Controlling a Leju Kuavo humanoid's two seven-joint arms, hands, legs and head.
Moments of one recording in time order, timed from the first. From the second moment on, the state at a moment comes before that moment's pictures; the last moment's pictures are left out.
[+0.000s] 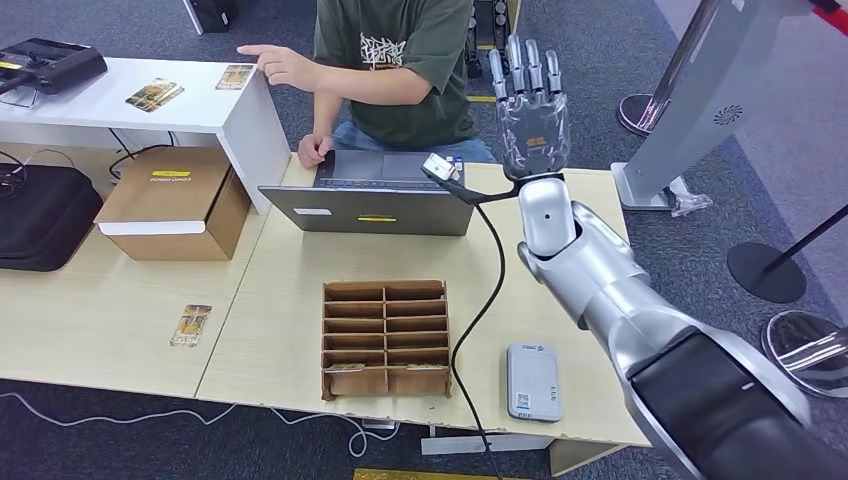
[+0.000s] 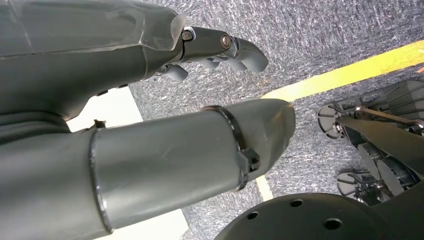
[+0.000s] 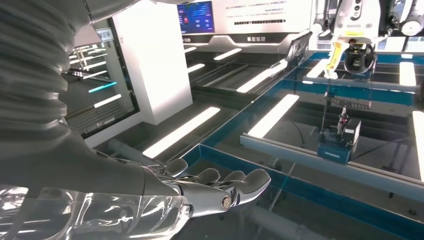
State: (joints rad) left arm -0.07 -0.05 1.26 -0.25 -1.55 -0.36 -0.09; right arm -1.08 0.03 0.72 -0.46 1.49 -0.67 0.45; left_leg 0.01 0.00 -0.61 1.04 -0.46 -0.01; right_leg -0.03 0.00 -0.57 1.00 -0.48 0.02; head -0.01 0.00
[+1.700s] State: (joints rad) left arm -0.03 -0.07 1.30 -0.26 -1.45 -0.37 -0.12; right arm -0.28 -0.33 0.60 -1.38 1.49 -0.58 0.65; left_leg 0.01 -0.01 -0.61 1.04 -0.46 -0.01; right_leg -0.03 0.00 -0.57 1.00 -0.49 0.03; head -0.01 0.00
